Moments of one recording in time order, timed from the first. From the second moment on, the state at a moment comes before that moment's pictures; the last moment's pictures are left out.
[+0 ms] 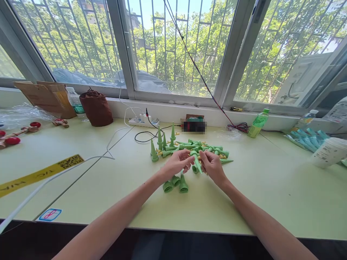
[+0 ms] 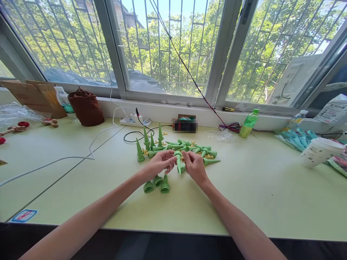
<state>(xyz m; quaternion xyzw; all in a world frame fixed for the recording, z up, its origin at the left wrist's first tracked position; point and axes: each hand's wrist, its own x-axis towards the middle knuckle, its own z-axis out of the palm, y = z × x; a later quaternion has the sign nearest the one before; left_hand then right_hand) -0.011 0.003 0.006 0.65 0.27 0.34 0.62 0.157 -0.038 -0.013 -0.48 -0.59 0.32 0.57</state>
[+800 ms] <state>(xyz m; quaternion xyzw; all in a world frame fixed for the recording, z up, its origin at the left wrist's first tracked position) -0.012 -0.003 0.004 0.79 0.27 0.37 0.40 0.157 -0.038 -0.010 -0.47 -0.57 0.38 0.56</state>
